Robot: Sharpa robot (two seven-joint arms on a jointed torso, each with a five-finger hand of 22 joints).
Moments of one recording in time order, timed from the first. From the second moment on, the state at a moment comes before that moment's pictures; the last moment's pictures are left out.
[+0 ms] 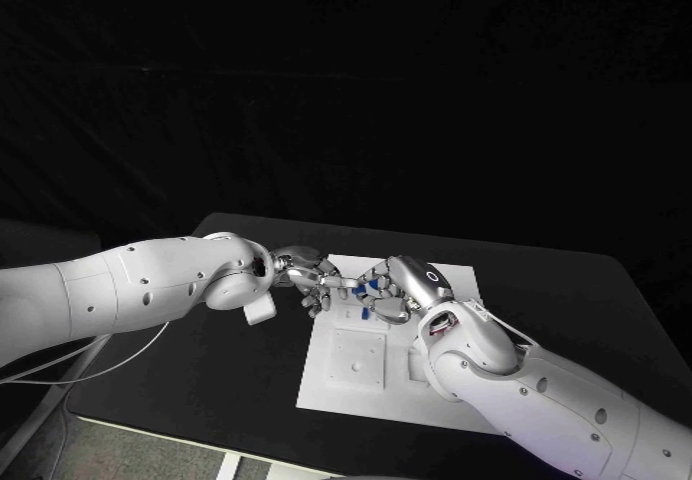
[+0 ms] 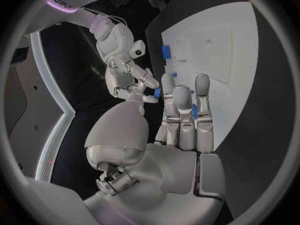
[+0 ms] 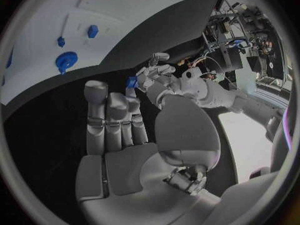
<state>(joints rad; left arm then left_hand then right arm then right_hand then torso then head) 1.29 -0.82 -0.24 1.33 -0.57 0.18 0.03 1.05 0.00 -0.04 0.23 0.13 0.76 0.05 0.70 0.44 1.41 -0.03 0.46 0.25 1.29 -0.09 1.16 0.48 0.01 1.21 -0.11 0.30 1.31 0.81 -0.47 0.24 1.48 -1.81 -0.48 -0.31 1.18 -0.12 0.51 -0.15 0.18 1.20 0.06 0.06 0.06 1.20 -0.02 1.08 1.00 1.42 -0.08 1.02 1.05 0.08 1.45 -0.11 0.62 1.31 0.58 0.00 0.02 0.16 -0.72</state>
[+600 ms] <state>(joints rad) 1.29 -0.81 -0.24 1.33 -0.58 0.15 0.04 1.07 0.06 -0.07 0.20 0.13 0.75 0.06 0.70 0.41 1.40 -0.03 0.46 0.24 1.28 -0.09 1.16 0.47 0.01 1.21 -0.10 0.30 1.31 0.81 -0.46 0.24 1.48 -1.80 -0.48 -0.32 1.18 -0.12 0.51 -0.15 0.18 1.20 0.07 0.06 0.06 1.20 -0.02 1.08 1.00 1.42 -0.08 1.02 1.05 0.08 1.45 -0.11 0.62 1.31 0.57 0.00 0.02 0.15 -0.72</state>
